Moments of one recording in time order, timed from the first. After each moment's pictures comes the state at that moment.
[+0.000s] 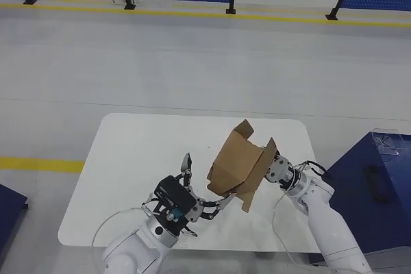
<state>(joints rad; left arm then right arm) 1.37 -1.20 -1.01 -2.14 1.40 -0.12 -0.04 -1.12 -1.15 1.33 -1.40 1.43 0.58 0.95</state>
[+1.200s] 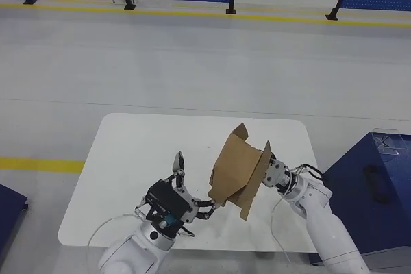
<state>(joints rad) 1.43 -1.21 -1.04 -2.19 1.48 -0.08 0.01 -1.15 -1.16 1.31 -1.43 1.39 0.56 0.95</state>
